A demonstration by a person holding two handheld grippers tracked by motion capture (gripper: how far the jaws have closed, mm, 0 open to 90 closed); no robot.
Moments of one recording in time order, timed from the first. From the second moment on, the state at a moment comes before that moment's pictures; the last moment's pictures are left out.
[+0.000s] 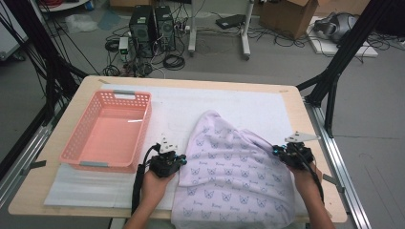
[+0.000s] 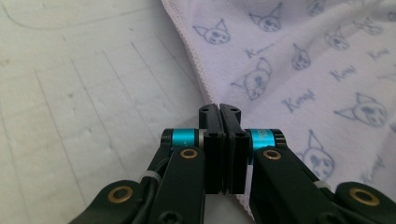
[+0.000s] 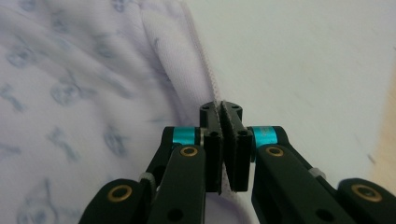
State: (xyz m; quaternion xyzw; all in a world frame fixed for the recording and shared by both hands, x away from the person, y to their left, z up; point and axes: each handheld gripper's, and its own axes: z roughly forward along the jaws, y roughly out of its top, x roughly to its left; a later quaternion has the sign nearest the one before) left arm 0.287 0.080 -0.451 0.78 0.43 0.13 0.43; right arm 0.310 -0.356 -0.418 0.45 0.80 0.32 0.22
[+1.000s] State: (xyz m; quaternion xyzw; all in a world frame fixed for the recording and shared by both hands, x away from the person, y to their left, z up) left arm 0.325 0.080 -0.446 0.75 0.44 0.10 0.48; right arm 0.391 -0.306 -0.434 0.39 0.85 0.32 0.16
